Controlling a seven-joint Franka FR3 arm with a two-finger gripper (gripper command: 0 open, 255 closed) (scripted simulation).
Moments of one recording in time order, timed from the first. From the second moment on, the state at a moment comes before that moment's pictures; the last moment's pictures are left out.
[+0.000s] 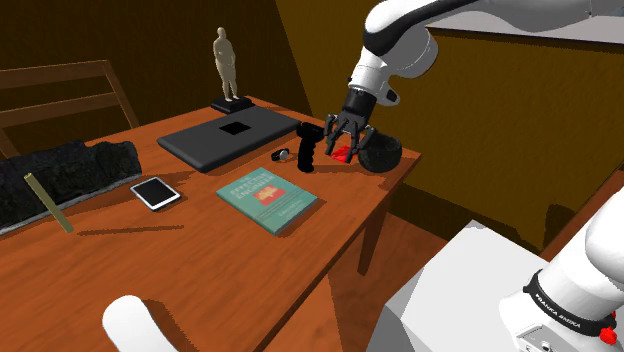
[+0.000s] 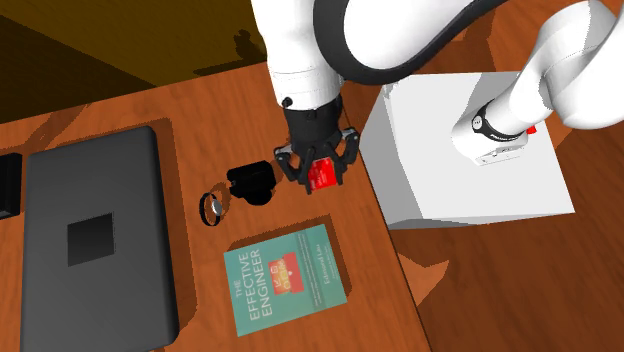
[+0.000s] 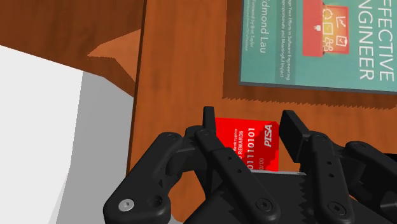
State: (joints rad) arm -0.08 0.02 0.22 -2.05 0.62 1.94 1.19
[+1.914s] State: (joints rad) arm -0.23 0.02 0.06 -1.94 0.53 1.68 1.00
